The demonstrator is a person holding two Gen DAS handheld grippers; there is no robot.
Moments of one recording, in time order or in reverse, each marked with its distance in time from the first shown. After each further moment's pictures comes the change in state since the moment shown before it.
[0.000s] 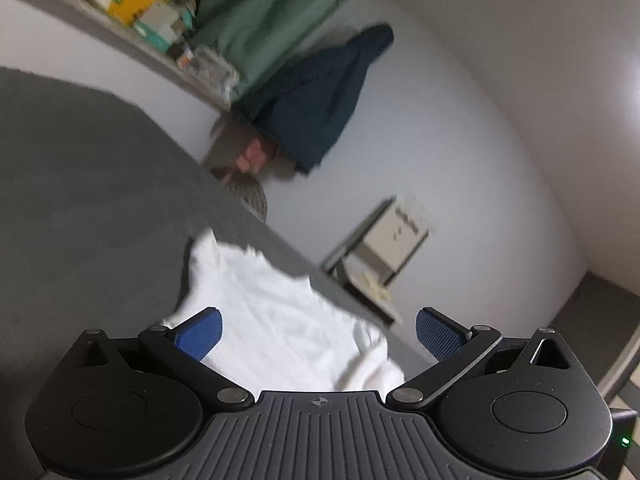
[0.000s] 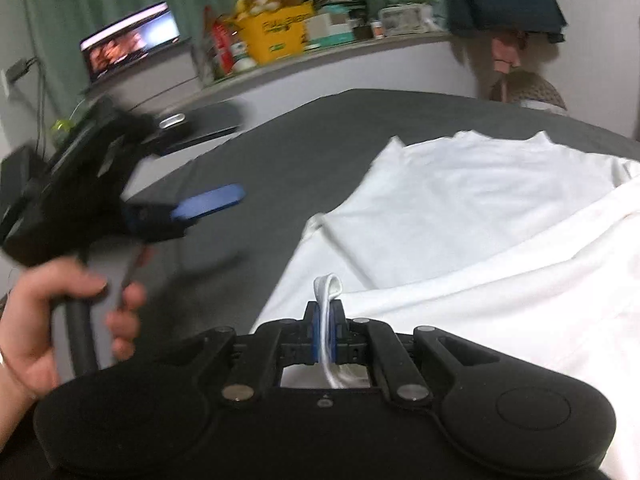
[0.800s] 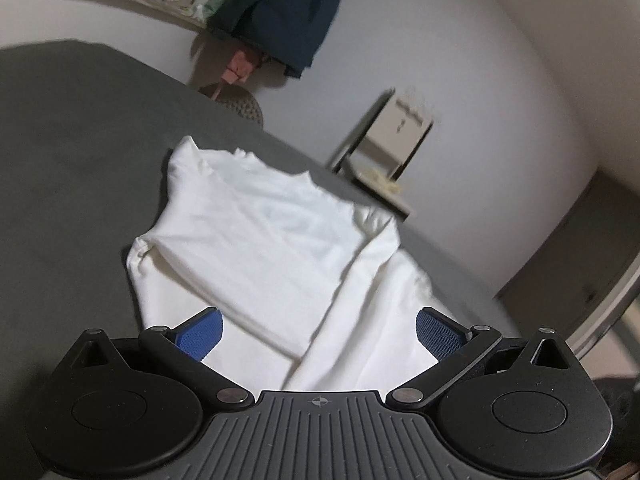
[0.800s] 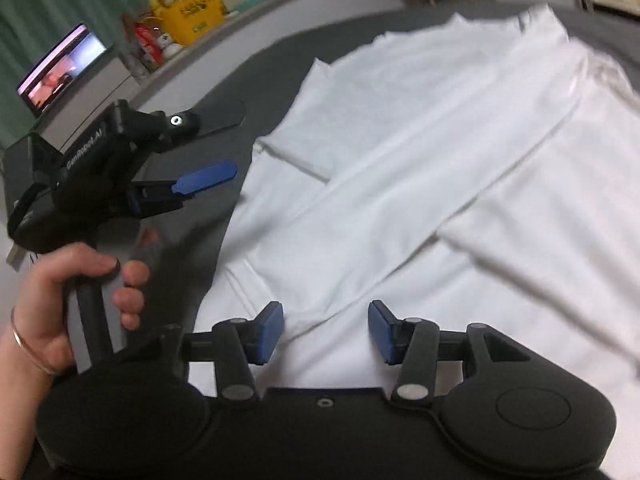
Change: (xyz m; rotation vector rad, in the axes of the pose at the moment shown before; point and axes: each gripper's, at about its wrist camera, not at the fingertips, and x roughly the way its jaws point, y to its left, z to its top) left arm 0.042 -0.014 -0.026 0.165 0.299 0.039; right arm -0.046 -0.034 -0.062 0.352 0.136 -0.020
